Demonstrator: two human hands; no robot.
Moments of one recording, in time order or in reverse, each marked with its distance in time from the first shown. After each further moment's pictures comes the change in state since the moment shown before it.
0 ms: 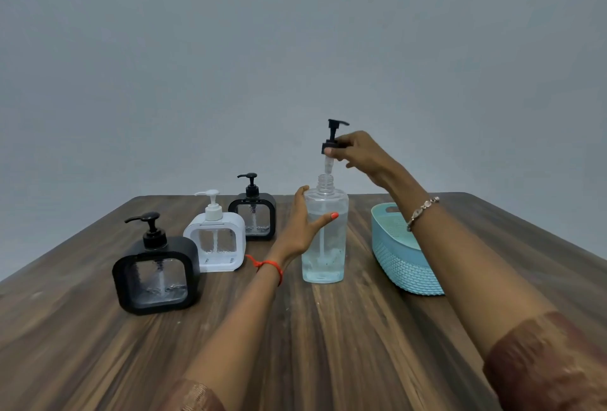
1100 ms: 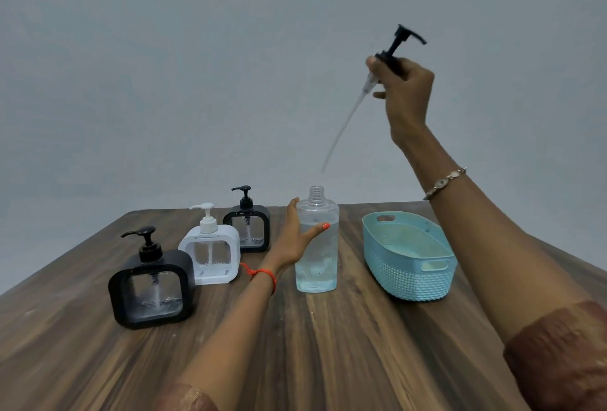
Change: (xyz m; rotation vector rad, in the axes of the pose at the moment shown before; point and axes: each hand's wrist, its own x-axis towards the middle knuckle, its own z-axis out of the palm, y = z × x) left_hand -0.001 0.003 -0.001 0.003 0.004 -0.018; right_hand -0.009 -0.071 -0.065 0.426 0.691 -0.330
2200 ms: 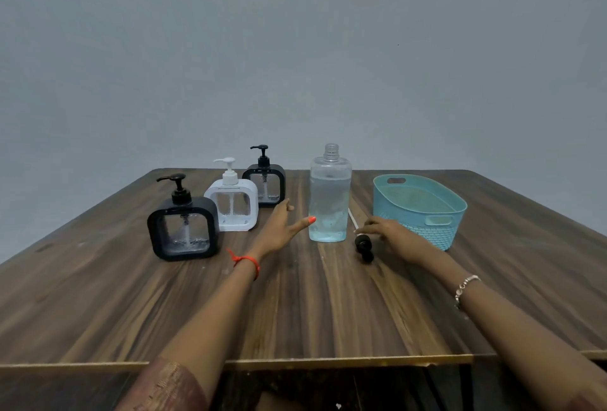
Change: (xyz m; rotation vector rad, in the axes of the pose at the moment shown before) left_hand -0.069 -0.037 -0.027 0.241 -0.012 -0.183; right_hand -0.180 0.132 -0.113 -0.995 -1.196 0.024
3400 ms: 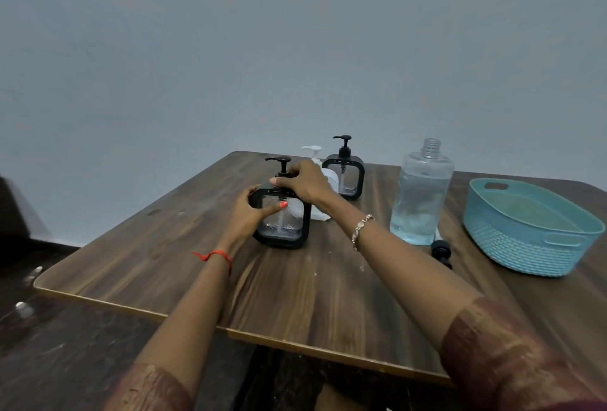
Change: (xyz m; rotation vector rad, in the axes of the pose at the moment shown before) left_hand -0.054 -0.083 -0.152 -0.358 0.469 -0.149; right_hand 0.173 -0.260 0.023 0.721 0.123 -0.003
